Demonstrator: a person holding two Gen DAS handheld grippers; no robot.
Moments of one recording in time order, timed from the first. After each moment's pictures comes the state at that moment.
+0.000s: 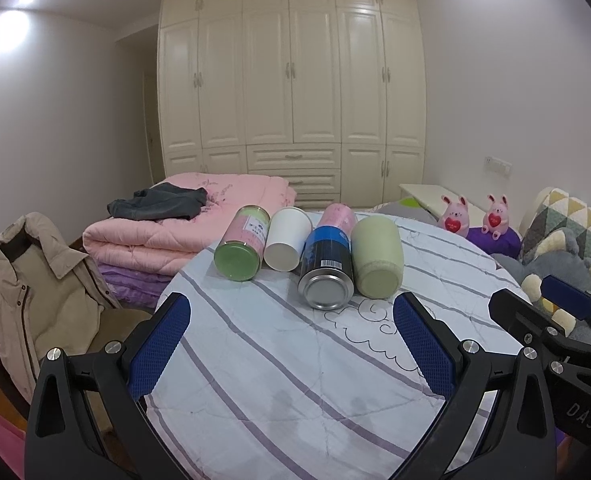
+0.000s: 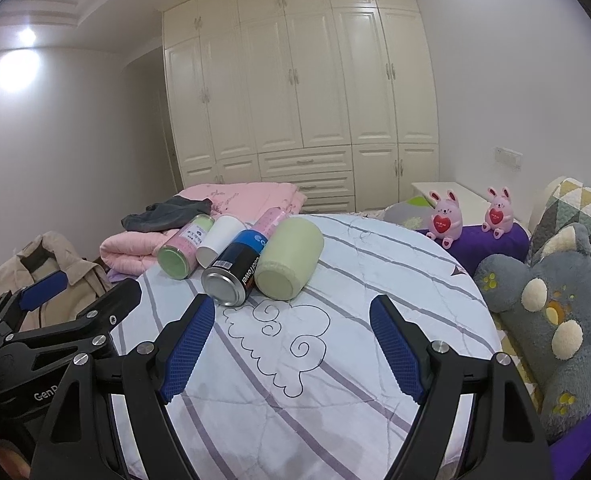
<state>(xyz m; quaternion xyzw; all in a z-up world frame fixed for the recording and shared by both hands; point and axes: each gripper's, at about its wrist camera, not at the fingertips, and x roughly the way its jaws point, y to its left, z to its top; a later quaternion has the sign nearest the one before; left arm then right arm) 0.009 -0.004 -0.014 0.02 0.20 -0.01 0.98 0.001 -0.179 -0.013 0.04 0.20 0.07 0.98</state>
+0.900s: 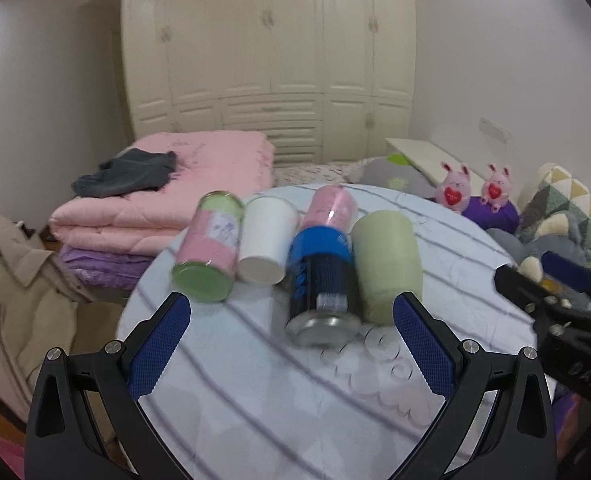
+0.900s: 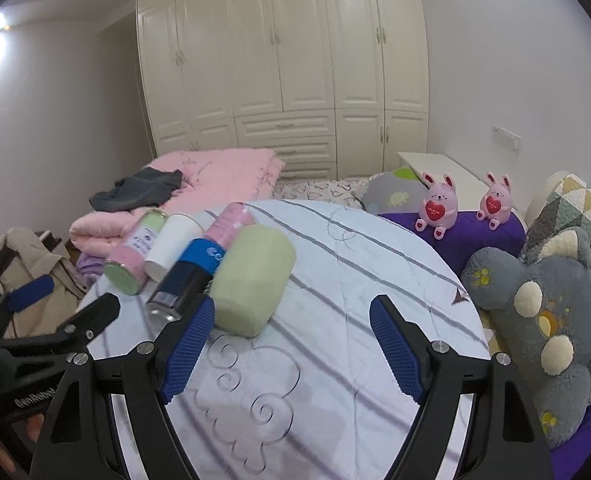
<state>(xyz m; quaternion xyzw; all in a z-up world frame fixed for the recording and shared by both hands) 0.133 -0.005 -0.001 0.02 0.31 -0.06 0.95 0.106 -0.190 0.003 0.03 0.29 0.03 0.96</state>
